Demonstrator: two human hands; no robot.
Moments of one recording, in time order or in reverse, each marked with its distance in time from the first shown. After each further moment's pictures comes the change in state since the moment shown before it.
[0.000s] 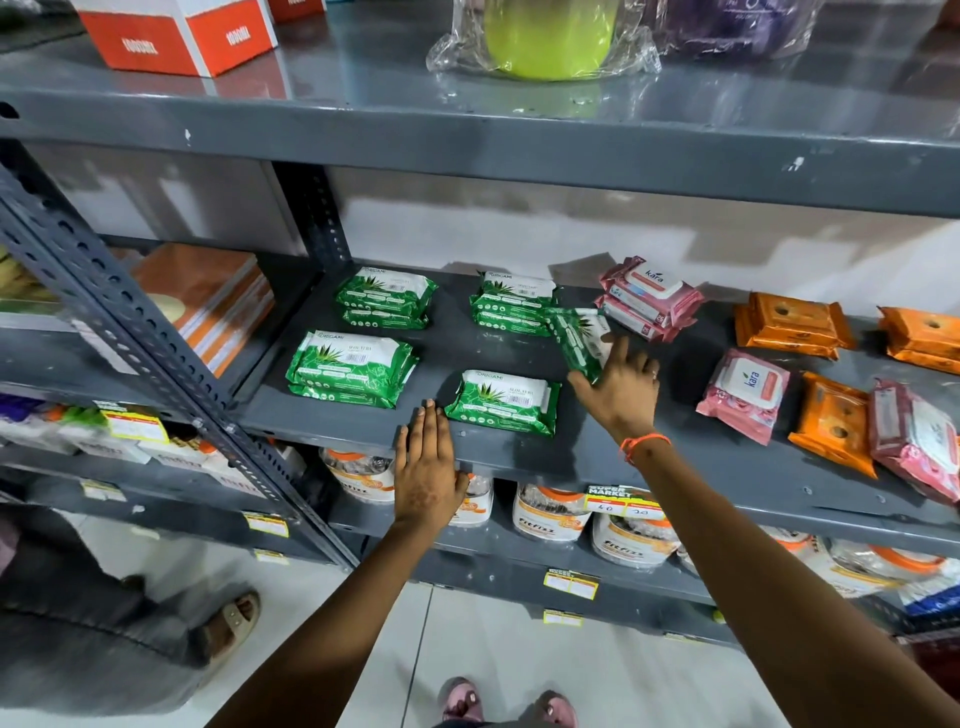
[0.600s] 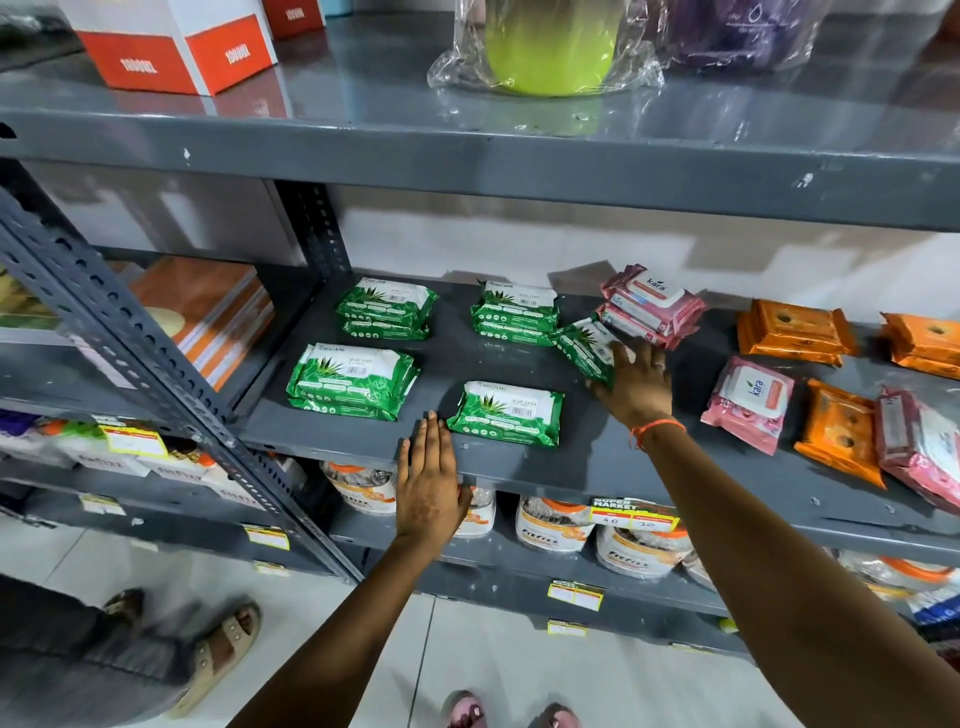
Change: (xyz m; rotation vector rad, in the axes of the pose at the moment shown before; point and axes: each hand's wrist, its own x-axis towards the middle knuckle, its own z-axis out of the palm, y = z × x) left_hand 0.001 -0.001 0.001 -0.012 0.013 -0.001; right_hand 0.041 0.025 0.008 -0.203 -0.156 -0.049
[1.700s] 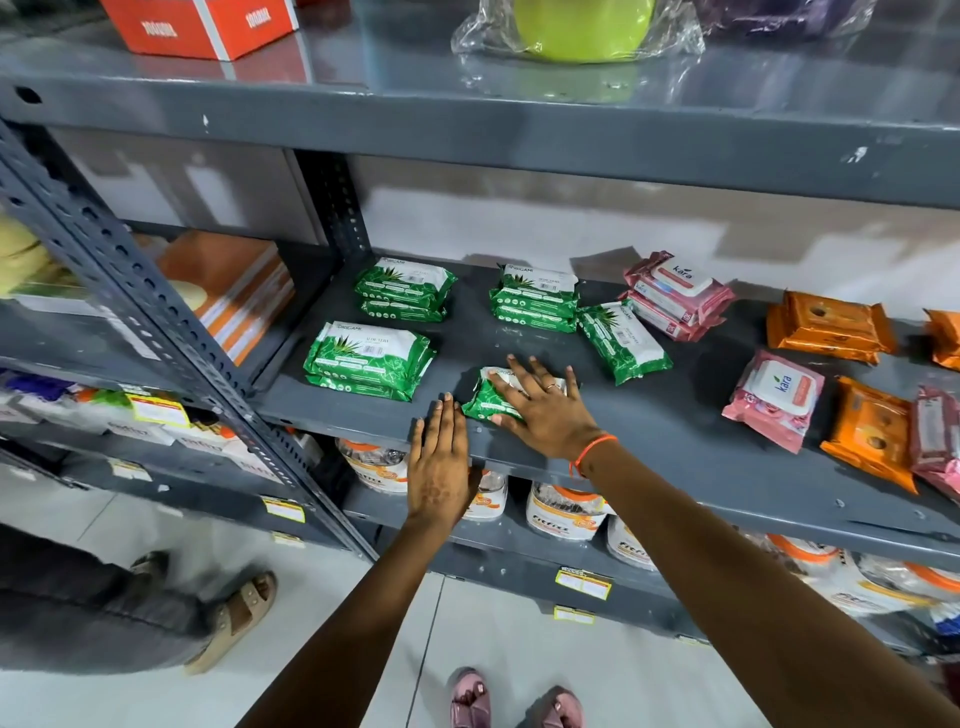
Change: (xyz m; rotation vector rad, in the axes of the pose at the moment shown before) left_hand 0.001 0.002 0.001 0.052 -0.032 -0.017; right_hand -0.049 -0.082 0.039 -0.207 -0.201 -0.628
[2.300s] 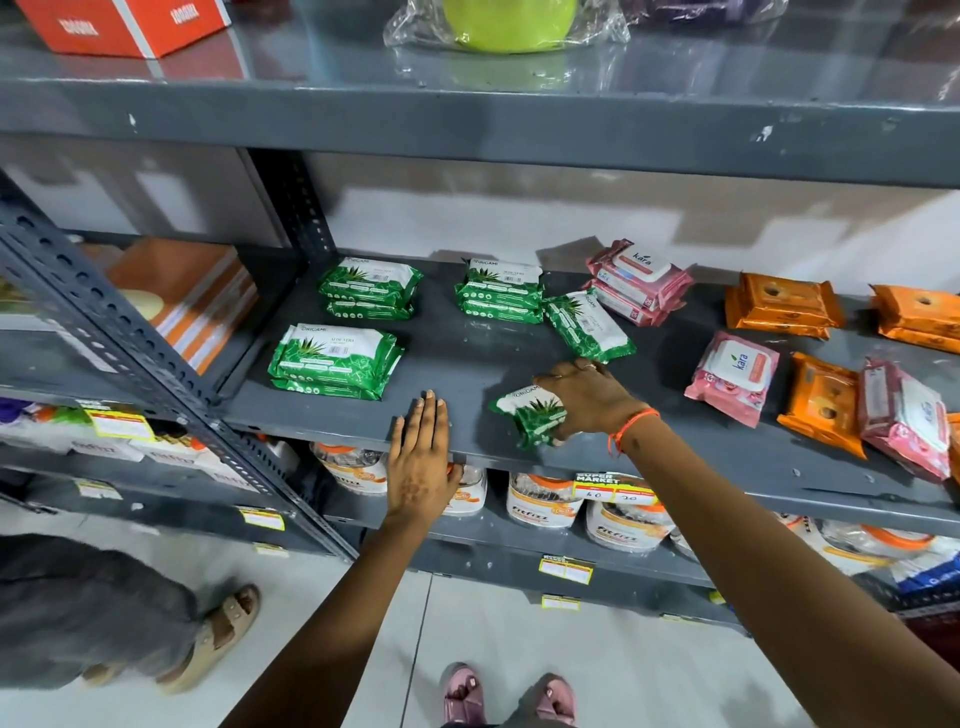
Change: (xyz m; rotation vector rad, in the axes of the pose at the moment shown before) left_hand -0.003 0.006 -0.004 -0.015 0.024 0.082; right_hand -0.038 0.057 -0.038 -0.059 -0.219 0.105
